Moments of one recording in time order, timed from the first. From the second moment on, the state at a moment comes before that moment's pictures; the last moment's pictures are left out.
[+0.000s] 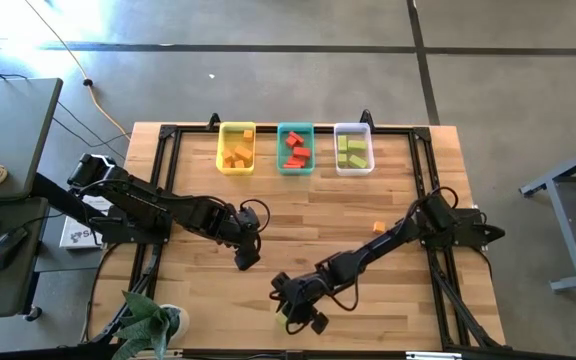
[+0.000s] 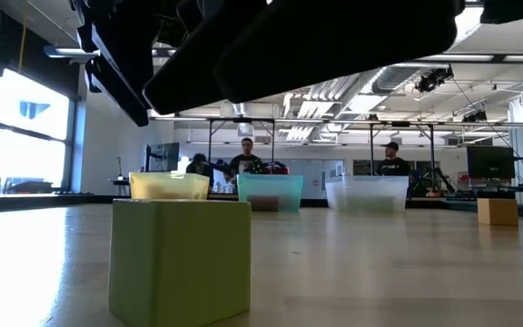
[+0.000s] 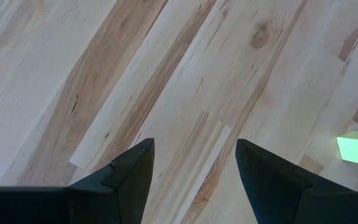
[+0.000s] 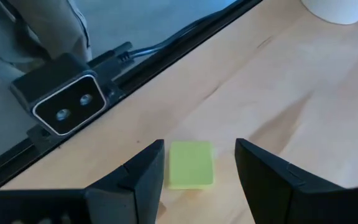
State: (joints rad) left arm -0.18 1.49 1.06 -0.76 -0.17 -0.81; right arm 0.46 2.10 1.42 -0.05 -0.17 -0.32
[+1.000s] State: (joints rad) left arm -0.18 1.49 1.06 -0.75 -0.19 -0.81; right arm 0.46 2.21 1.42 0.02 -0.23 -0.21
